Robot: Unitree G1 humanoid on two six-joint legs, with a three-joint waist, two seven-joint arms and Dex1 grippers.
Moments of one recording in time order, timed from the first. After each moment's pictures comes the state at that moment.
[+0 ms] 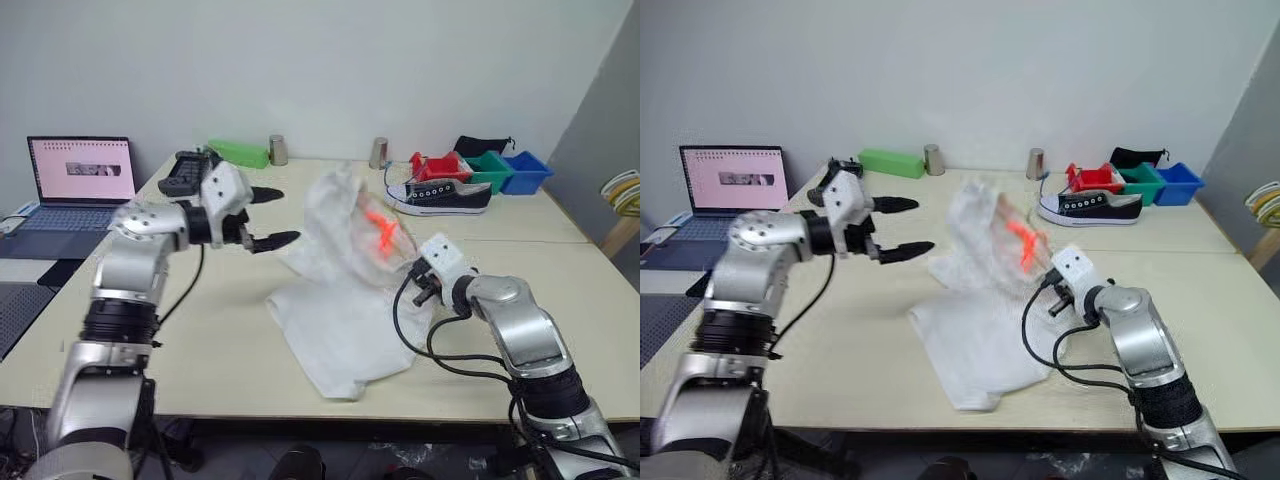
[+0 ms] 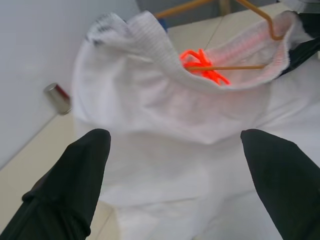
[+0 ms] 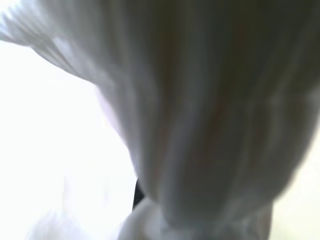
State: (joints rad) left arm -0.71 0.57 -0.04 0.24 -0.24 0.19 -1.11; right arm -0.41 -0.33 0.05 -0.37 -0.15 1.17 0.56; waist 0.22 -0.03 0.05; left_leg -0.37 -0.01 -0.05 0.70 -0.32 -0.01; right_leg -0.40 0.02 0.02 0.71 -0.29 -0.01
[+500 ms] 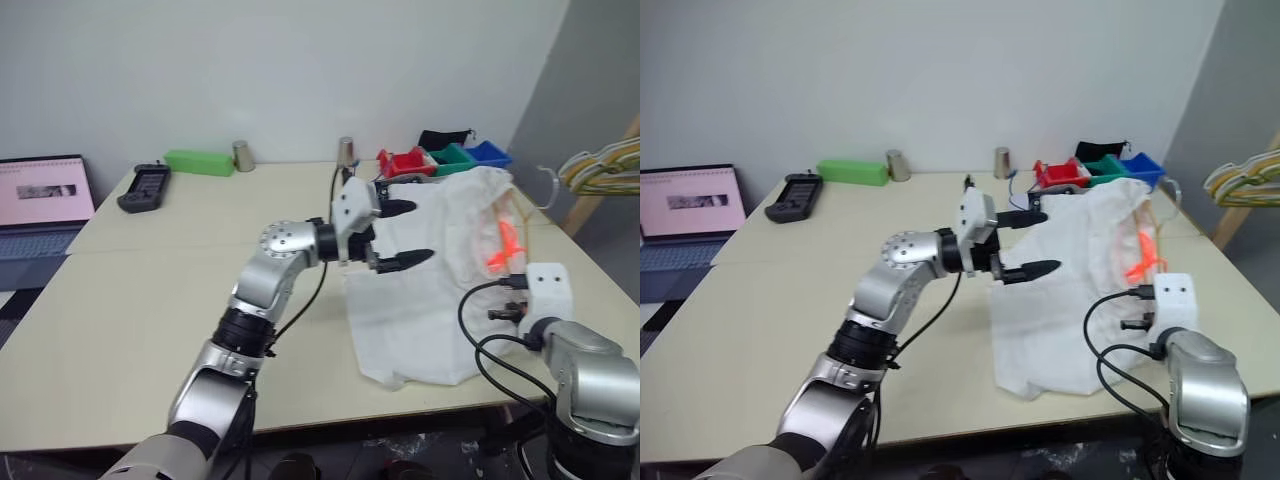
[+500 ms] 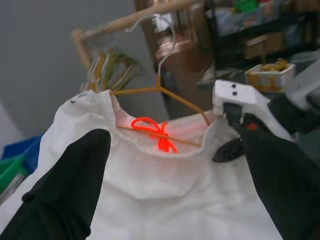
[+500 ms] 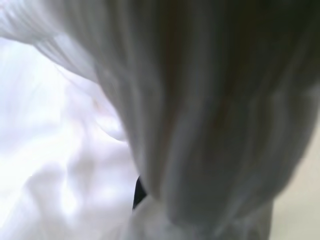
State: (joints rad) left arm -0.79 0.10 -0.24 0.18 -0.27 0.19 -1.02; right arm -0.18 -0.27 -0.33 -0.73 -0.19 1.55 0.29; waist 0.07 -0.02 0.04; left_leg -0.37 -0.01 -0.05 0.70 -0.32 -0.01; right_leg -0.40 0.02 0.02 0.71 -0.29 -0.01
